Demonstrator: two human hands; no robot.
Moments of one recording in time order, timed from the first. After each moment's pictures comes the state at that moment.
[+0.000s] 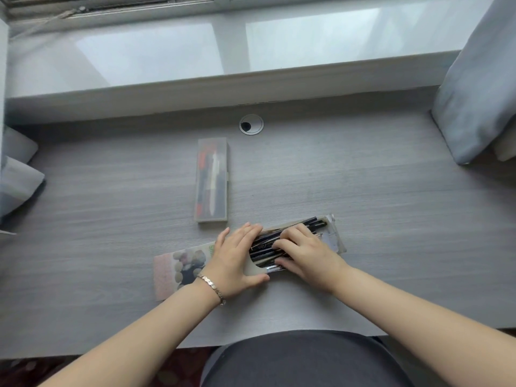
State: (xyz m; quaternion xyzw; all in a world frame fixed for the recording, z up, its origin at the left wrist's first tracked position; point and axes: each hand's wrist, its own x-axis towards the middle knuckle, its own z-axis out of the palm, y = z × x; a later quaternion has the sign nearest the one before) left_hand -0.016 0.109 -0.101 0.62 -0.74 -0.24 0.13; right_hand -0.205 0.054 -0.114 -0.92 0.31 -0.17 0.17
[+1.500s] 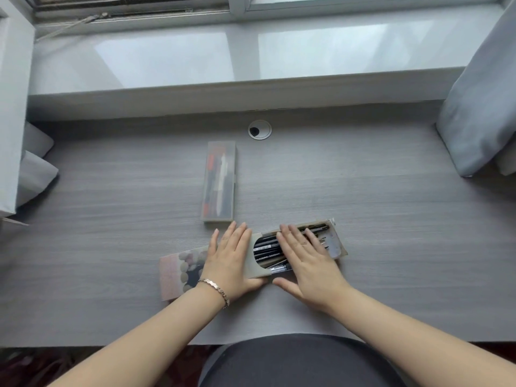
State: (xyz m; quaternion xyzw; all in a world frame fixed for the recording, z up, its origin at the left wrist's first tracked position) left_hand -0.019 0.112 -0.084 0.70 -0.69 -0.17 -0.10; right_hand -0.204 0.078 -0.105 -0.90 0.42 0.02 0.12
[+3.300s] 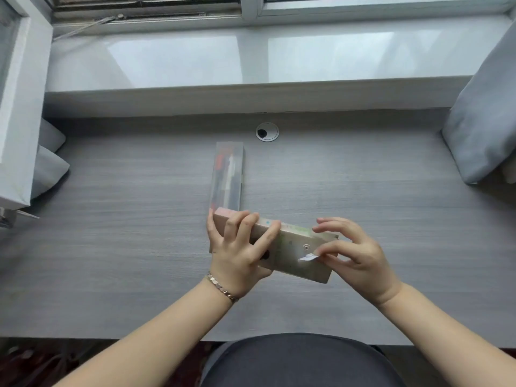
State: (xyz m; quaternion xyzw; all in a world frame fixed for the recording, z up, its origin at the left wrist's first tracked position) left_hand -0.028 0.107 -0.070 0.63 -0.73 0.17 0.21; right_hand -0.241 0.056 -0.049 -0.83 0.33 -0.32 0.32
